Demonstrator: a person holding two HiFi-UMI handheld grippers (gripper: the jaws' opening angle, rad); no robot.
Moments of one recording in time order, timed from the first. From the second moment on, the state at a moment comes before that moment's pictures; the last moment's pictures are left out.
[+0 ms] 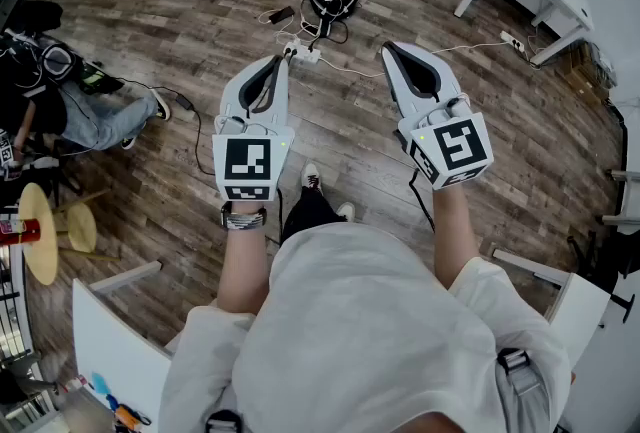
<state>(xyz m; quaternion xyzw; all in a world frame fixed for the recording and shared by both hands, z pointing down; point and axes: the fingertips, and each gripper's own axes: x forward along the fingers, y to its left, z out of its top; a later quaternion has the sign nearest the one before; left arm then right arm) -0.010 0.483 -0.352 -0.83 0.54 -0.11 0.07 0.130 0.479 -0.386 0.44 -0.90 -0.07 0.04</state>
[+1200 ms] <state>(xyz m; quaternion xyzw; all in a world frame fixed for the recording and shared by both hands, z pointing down) -0.008 0.419 -0.324 -0.83 0.54 -0.12 0.04 0.145 0.416 -0.365 0.43 -0.90 -0.04 0.03</state>
